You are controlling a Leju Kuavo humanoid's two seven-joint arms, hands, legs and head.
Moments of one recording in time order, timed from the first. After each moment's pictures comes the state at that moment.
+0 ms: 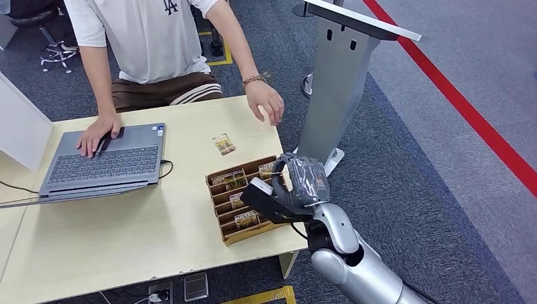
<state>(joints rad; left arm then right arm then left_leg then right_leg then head) -0.10 0.05 -1.11 -0.21 1.27 0.37 0.04 -0.30 -0.17 0.73 -1.62 1.02 -0.13 0.47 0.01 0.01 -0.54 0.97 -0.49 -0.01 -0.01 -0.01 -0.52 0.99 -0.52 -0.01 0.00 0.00</state>
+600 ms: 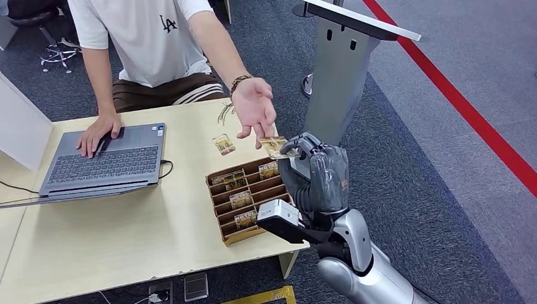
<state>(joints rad) -0.11 0.05 -1.11 -0.21 1.27 0.38 0.04 -0.28 -0.20 0.73 -1.75 1.11 -0.51 0.24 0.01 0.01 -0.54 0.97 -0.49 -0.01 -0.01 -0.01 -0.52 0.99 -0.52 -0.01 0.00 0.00</state>
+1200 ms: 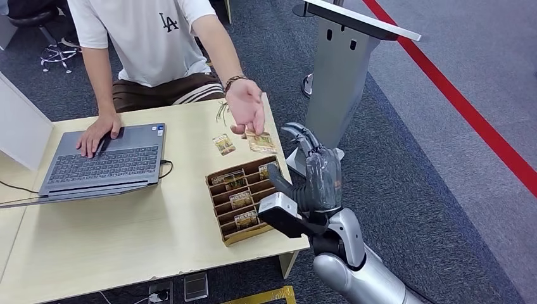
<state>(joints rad) -0.11 0.05 -1.11 -0.21 1.28 0.31 -0.02 -0.28 -0.17 0.73 -1.65 0.91 -0.53 0.16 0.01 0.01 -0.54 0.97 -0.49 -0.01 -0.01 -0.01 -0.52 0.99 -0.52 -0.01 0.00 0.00</state>
